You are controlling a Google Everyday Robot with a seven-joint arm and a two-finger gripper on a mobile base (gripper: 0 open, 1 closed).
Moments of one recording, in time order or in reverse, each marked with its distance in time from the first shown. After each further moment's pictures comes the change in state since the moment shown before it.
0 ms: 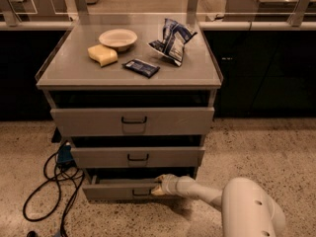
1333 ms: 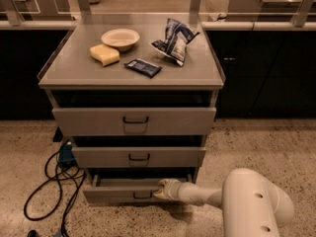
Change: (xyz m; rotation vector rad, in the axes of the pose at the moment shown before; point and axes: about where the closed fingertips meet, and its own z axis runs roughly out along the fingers) arm 0.017 0.022 -0.034 0.017 0.067 0.002
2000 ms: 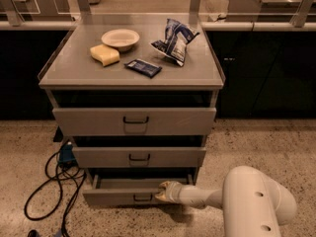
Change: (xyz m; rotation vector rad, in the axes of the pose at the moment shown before) arm 0.003 0.009 -0.009 0.000 0.015 0.000
